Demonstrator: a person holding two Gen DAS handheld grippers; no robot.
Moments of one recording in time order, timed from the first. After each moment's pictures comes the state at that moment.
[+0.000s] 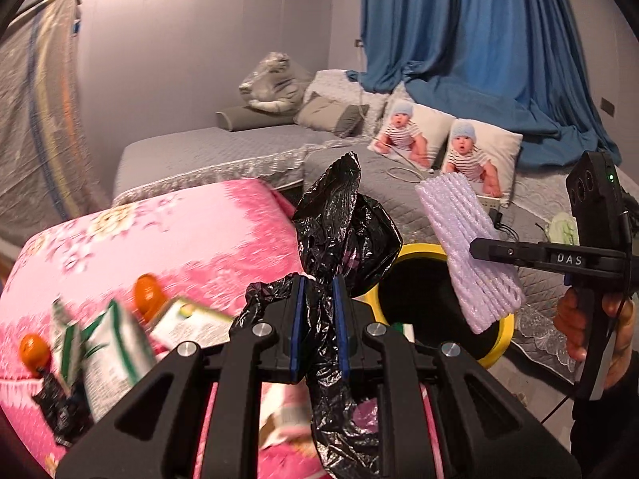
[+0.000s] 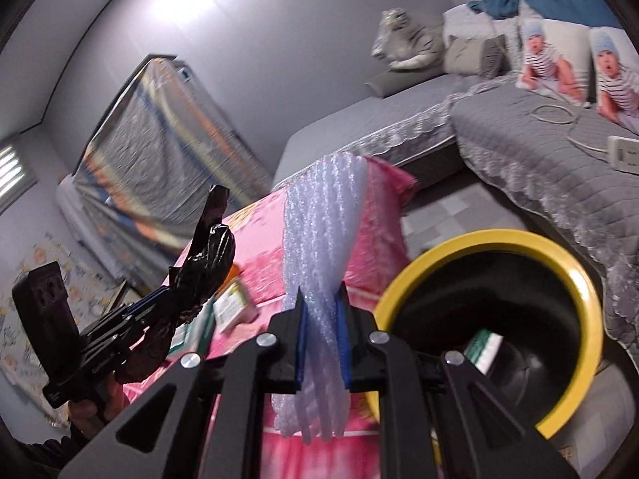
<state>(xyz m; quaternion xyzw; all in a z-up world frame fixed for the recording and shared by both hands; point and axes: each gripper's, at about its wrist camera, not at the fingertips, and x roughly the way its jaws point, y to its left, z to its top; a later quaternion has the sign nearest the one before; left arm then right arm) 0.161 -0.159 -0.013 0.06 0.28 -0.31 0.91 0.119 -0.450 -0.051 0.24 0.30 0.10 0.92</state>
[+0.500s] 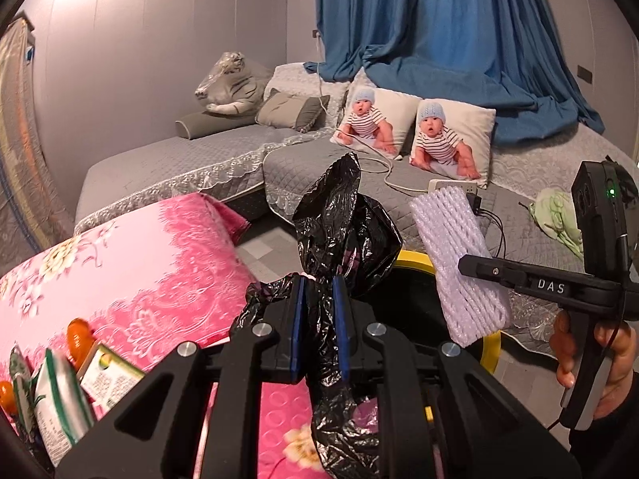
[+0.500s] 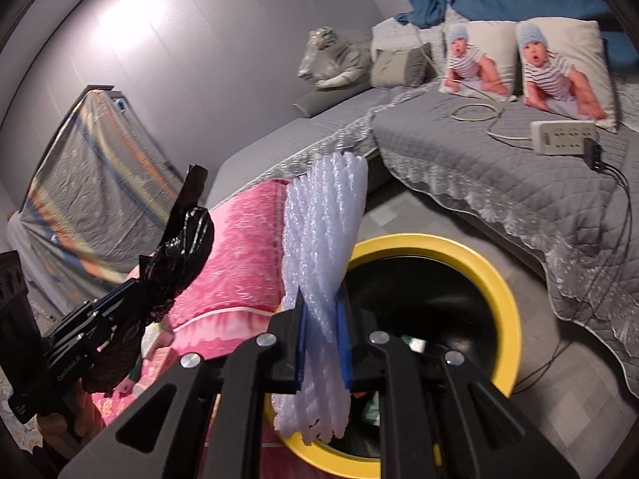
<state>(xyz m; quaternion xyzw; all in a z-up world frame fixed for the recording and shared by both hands) 0.170 -0.265 -0.029 0.11 0.27 -0.35 0.89 0.102 -0.519 -0.093 0.26 0.29 -0.02 0.92</state>
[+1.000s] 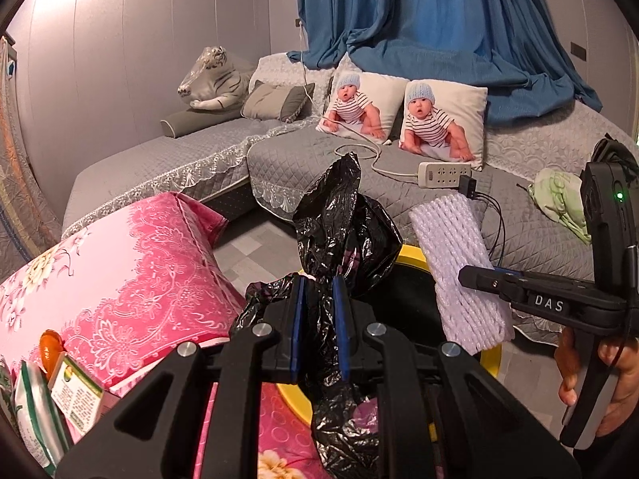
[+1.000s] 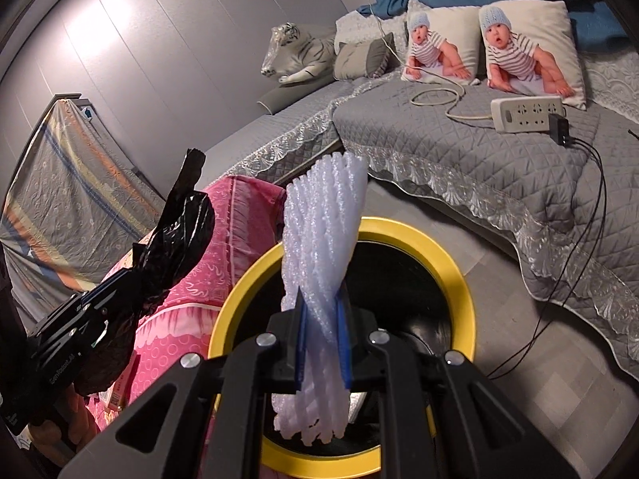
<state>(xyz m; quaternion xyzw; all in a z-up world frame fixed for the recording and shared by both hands) 0.173 -0.321 -0.055 0.14 0.28 -0.36 0.88 0.092 -0.547 -0.125 0.27 0.31 -0.07 0.91</state>
